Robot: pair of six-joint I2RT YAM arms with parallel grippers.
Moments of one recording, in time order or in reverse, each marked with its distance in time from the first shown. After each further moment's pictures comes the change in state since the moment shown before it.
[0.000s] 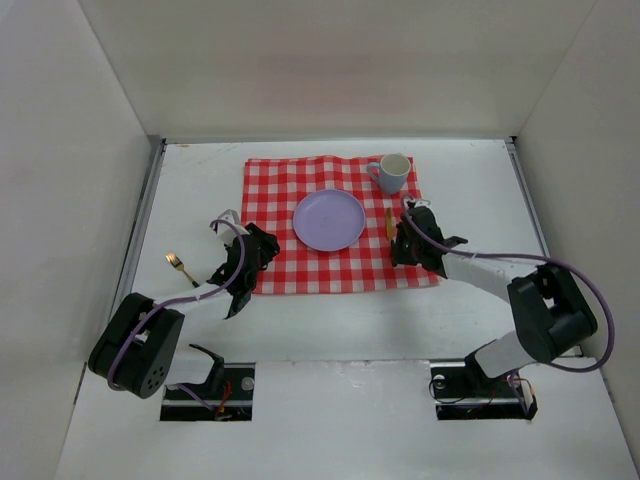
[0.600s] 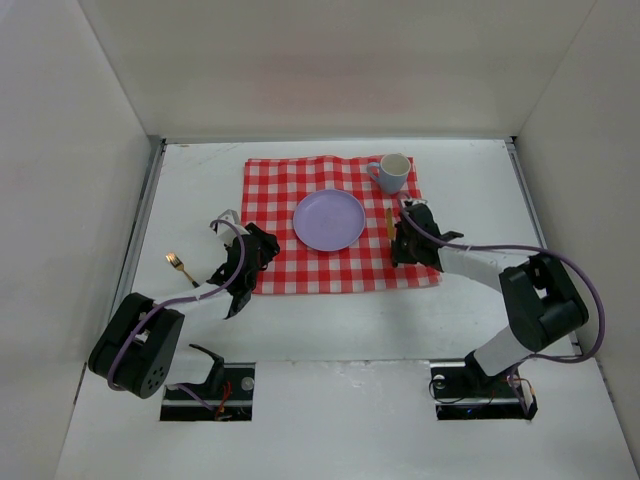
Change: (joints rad) left arm 0.000 0.000 0.000 0.000 0.000 0.000; right arm -0.014 0.072 0.043 -0.027 -0.012 -0.034
